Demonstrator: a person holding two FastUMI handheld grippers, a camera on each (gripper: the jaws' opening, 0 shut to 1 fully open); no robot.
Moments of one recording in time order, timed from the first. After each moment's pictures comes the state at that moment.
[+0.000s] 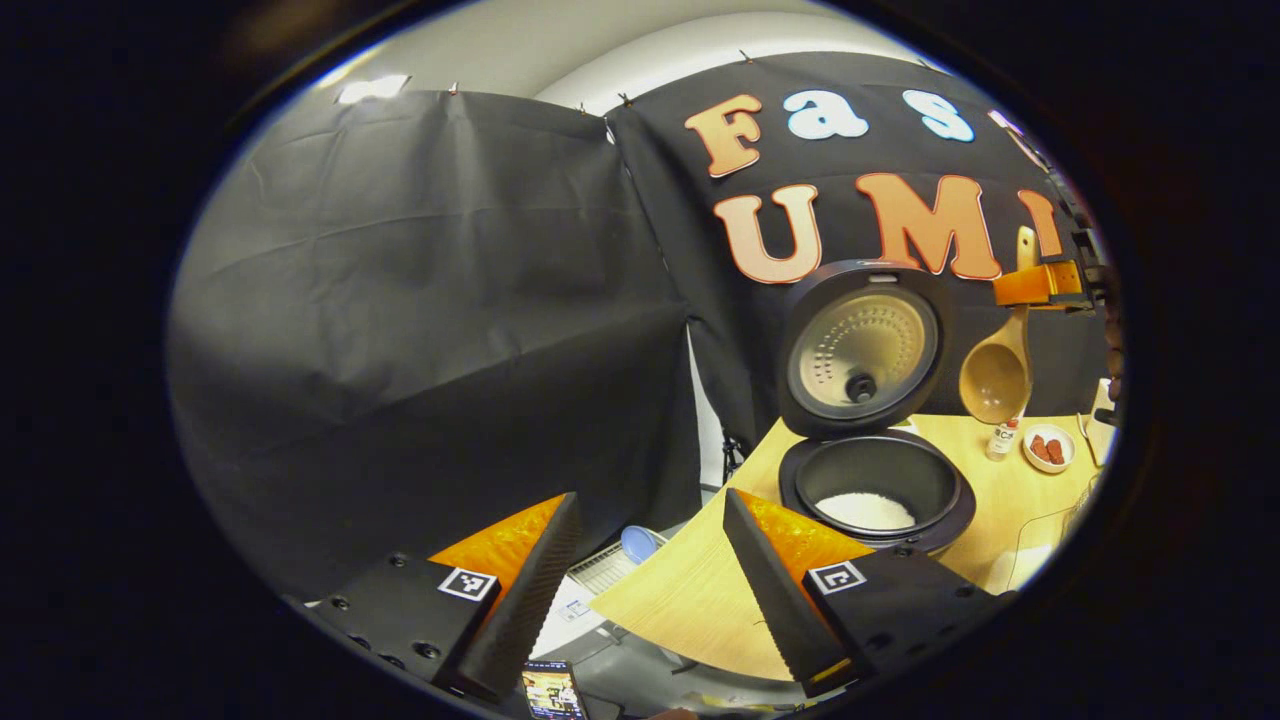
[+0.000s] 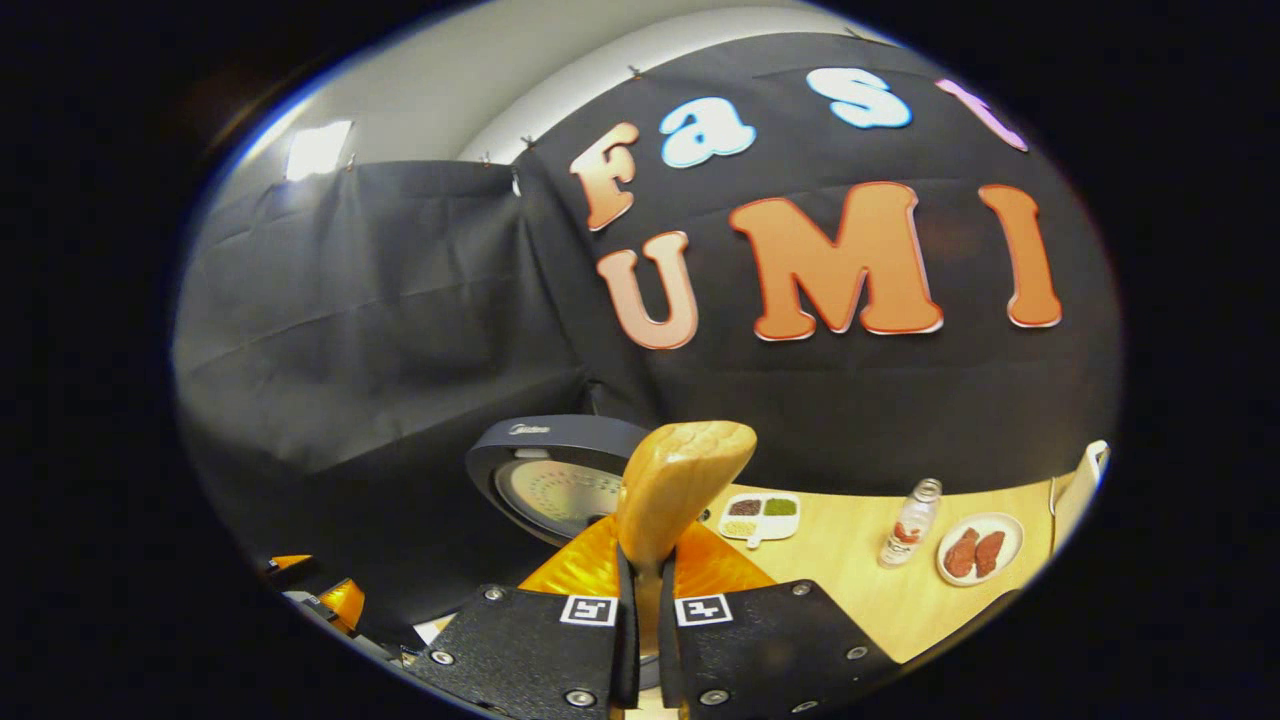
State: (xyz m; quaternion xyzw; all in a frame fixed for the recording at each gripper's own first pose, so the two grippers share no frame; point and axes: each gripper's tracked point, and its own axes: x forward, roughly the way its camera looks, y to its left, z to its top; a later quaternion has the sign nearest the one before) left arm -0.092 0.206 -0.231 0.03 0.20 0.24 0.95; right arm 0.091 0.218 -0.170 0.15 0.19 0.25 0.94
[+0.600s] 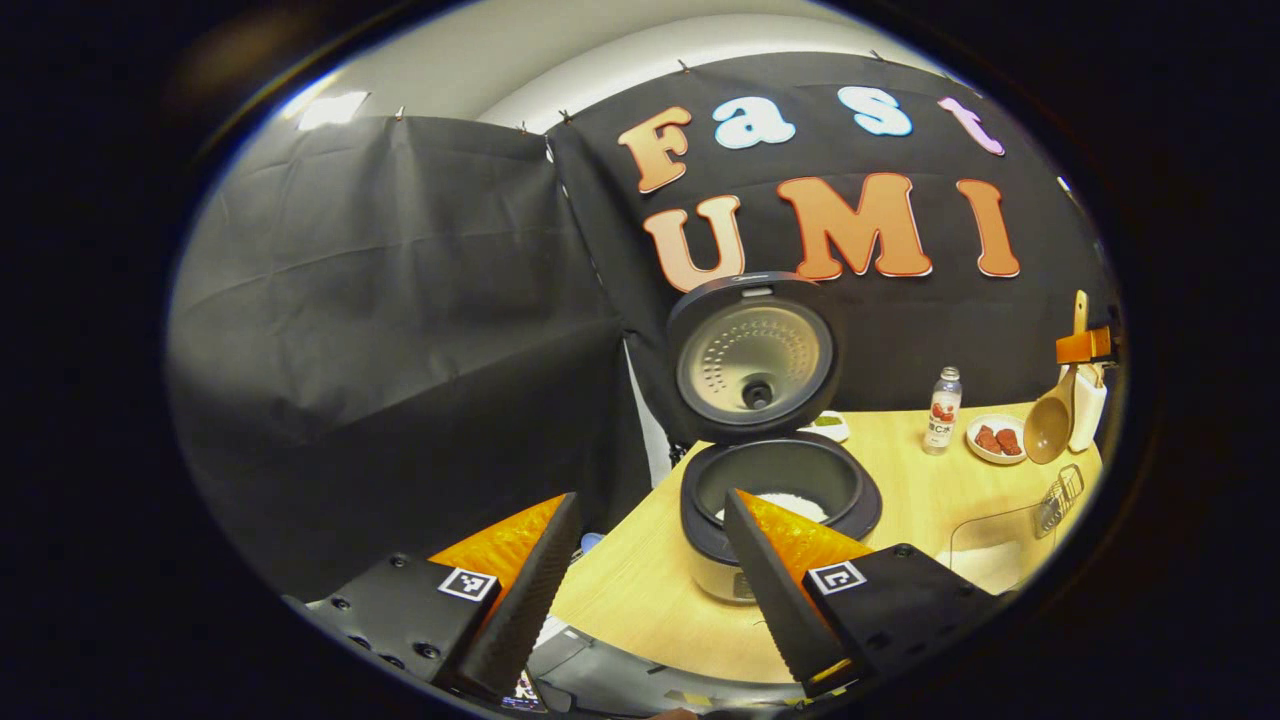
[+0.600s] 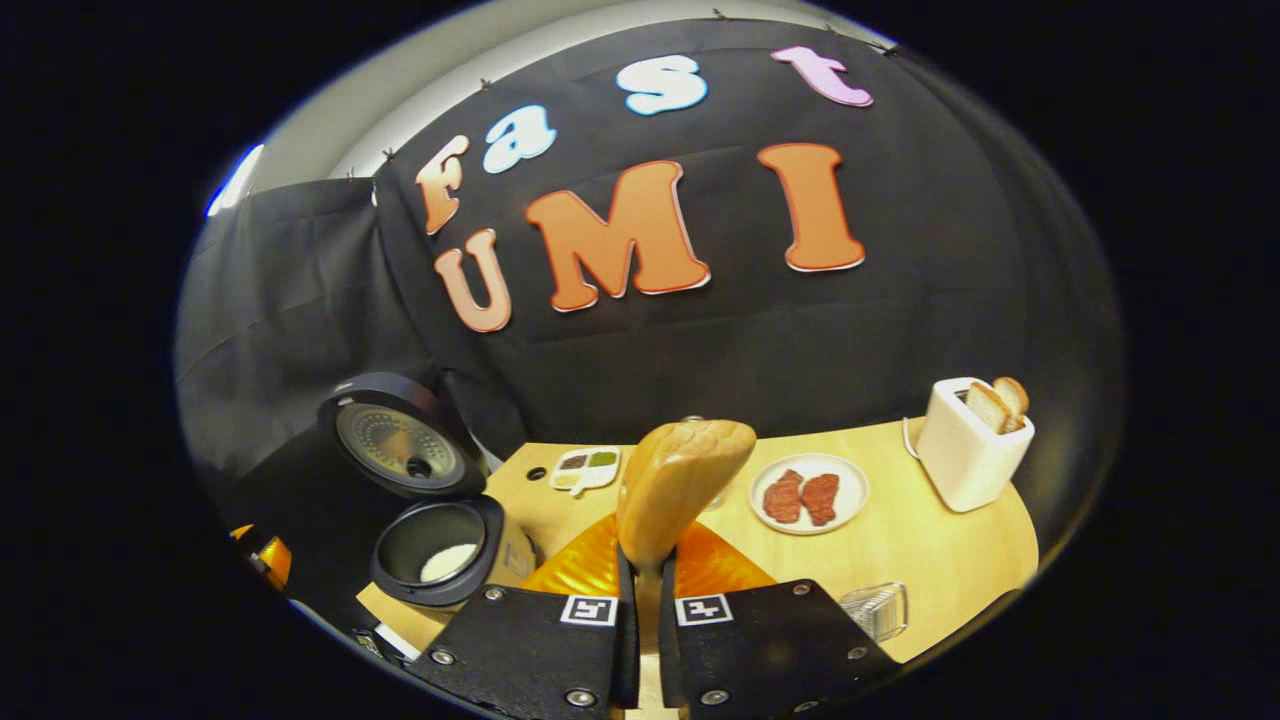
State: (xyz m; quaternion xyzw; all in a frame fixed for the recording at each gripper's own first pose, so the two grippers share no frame) left arm -0.086 0.105 -0.213 0.05 0.20 0.17 0.96; right arm 0.045 -0.010 -0.256 0.15 0.26 0.07 0.95
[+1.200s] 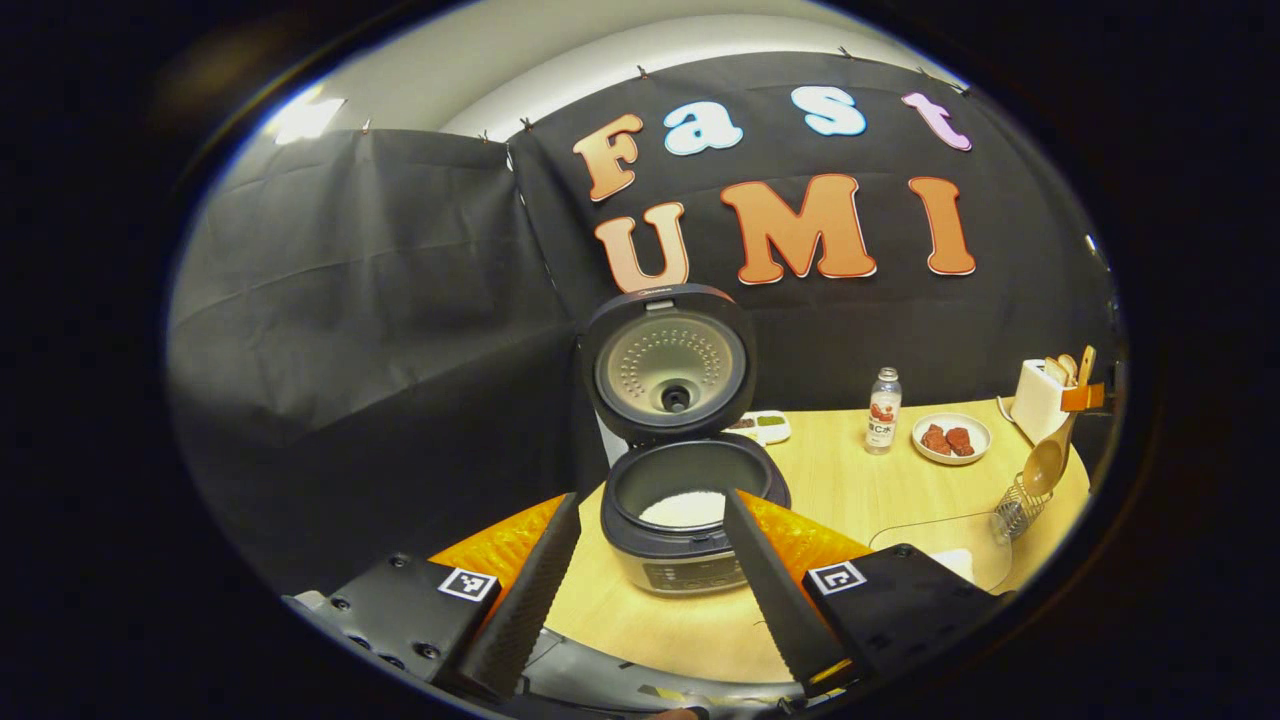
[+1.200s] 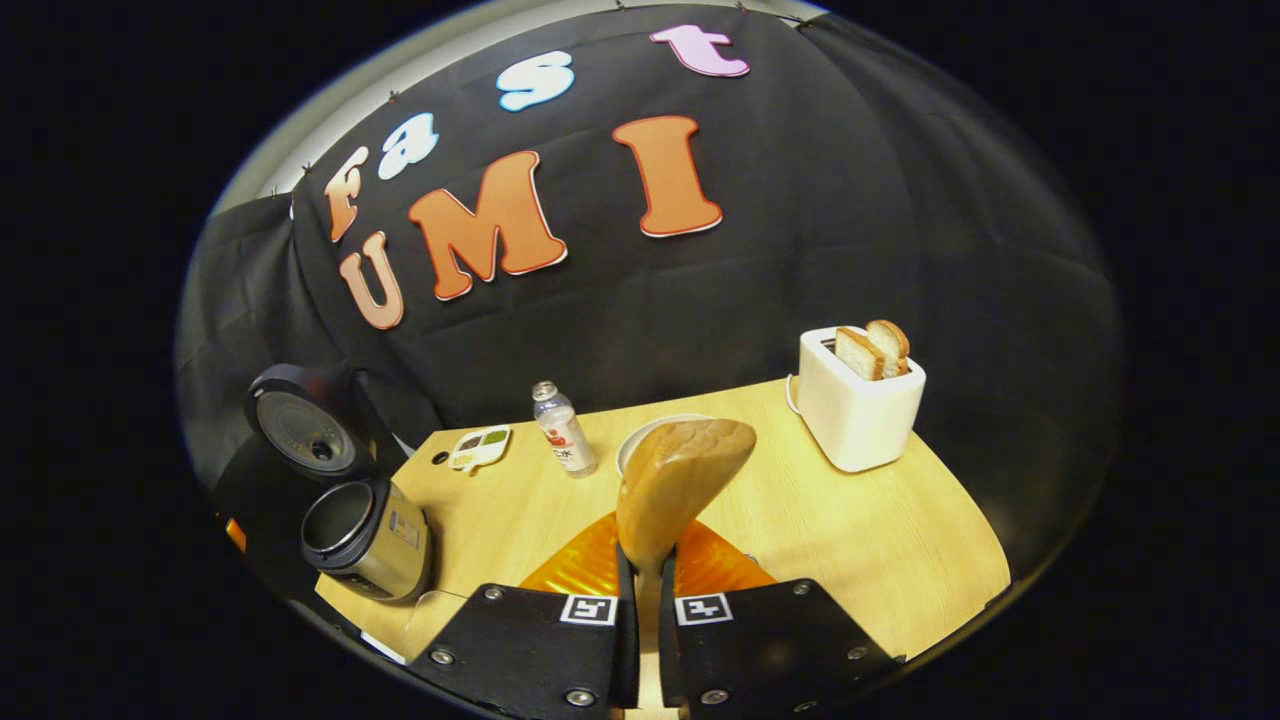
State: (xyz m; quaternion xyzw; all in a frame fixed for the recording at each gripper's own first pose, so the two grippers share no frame) left arm -0.092 0.020 -0.201 0.05 0.21 0.14 0.97; right arm 0.010 -0.134 -0.330 0.16 0.30 -0.03 0.94
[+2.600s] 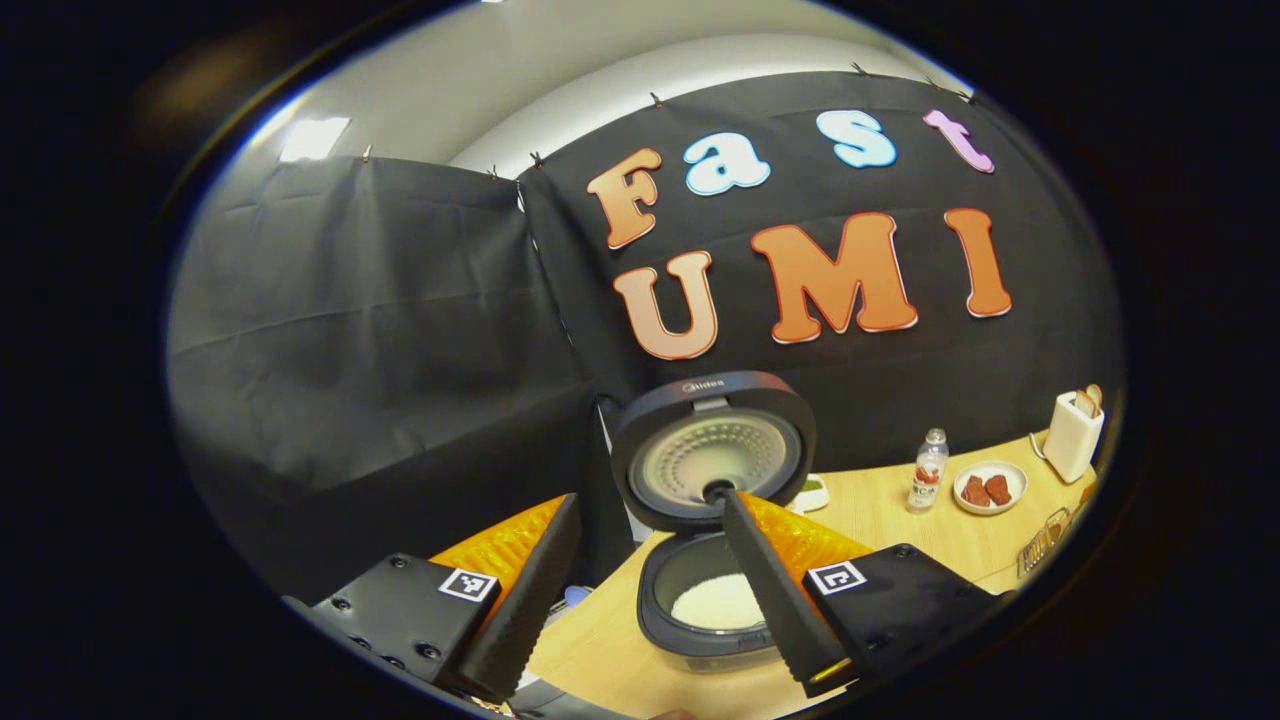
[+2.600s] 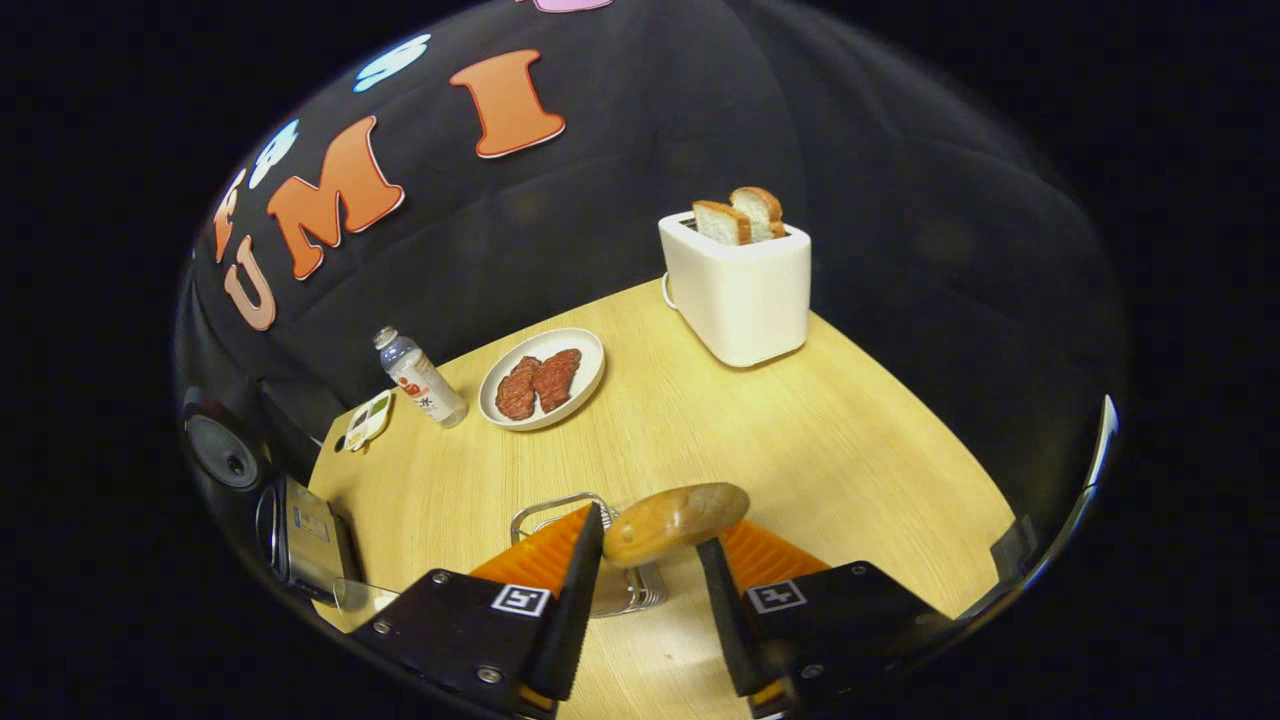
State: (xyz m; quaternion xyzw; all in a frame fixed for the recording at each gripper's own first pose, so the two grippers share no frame) left arm 0.017 0.102 -0.128 0.07 0.13 0.16 0.98; right arm -0.025 -0.203 -0.429 0.19 0.42 -0.16 0.87
